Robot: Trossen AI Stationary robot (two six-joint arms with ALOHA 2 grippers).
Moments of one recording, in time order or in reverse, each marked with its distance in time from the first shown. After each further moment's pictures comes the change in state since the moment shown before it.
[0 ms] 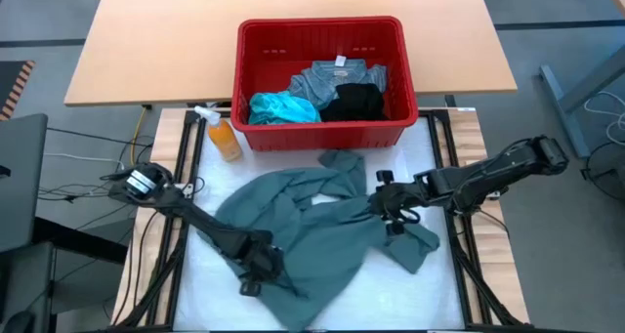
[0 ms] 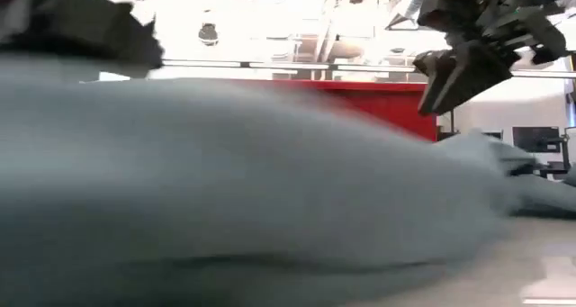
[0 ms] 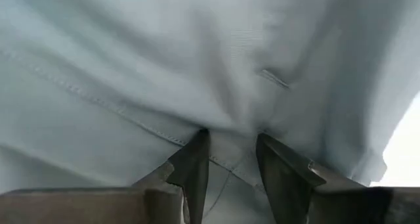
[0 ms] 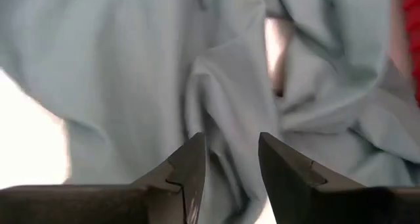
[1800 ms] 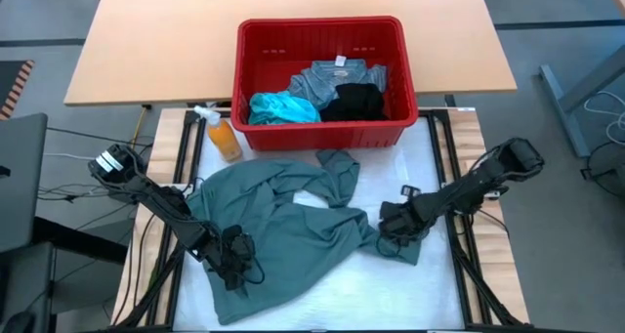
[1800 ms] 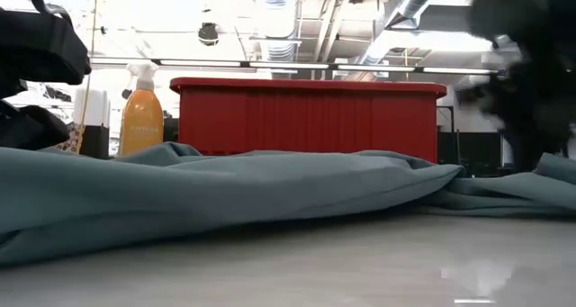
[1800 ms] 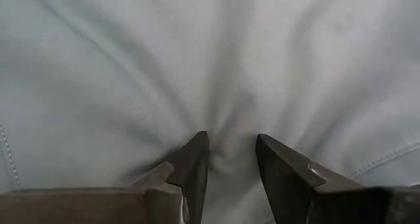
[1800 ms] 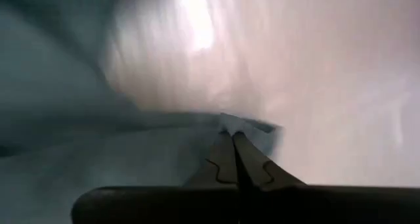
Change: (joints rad) left arm -0.162 -0.338 -0.438 0.421 -0.200 -0.474; right arm 0.170 0.254 0.037 -0.438 0.148 0.659
